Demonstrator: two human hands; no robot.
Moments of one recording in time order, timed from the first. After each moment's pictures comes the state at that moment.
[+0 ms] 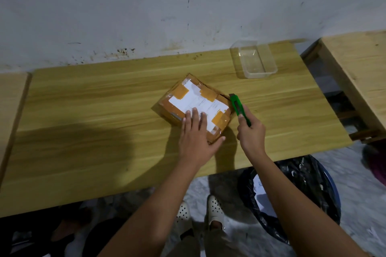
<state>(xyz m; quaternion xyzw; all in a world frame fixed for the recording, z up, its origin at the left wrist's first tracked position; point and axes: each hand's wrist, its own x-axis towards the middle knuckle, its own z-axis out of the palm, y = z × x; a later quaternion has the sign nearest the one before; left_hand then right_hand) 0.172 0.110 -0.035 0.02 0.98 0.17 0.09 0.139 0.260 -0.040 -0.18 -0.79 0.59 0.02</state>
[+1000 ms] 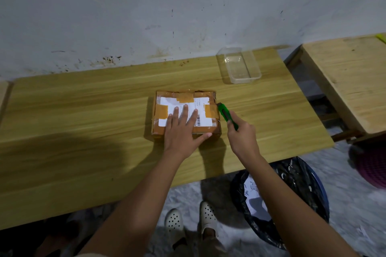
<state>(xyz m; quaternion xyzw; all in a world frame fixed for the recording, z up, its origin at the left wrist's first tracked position) 0.138 0.107 -0.044 0.05 0.99 0.12 0.09 0.145 0.272 -0.001 -0.13 -0.89 0.44 -0.03</state>
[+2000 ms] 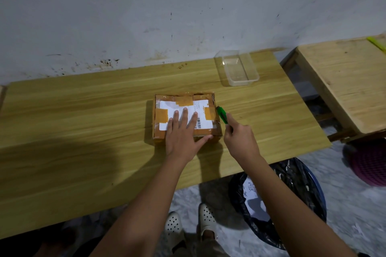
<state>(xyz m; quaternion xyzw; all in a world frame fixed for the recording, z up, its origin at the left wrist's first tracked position) 0.138 0.110 -0.045 0.03 0.99 0.12 0.08 0.145 0.262 0.014 -0.07 -0.96 0.27 -0.08</state>
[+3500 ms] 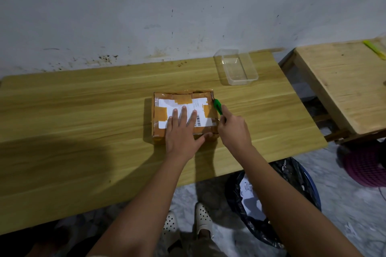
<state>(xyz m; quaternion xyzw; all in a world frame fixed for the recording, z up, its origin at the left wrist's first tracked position) 0.139 0.112 -0.048 0.03 0.99 0.12 0.07 0.129 0.245 0.018 -0.07 -0.97 0.24 -0.07</state>
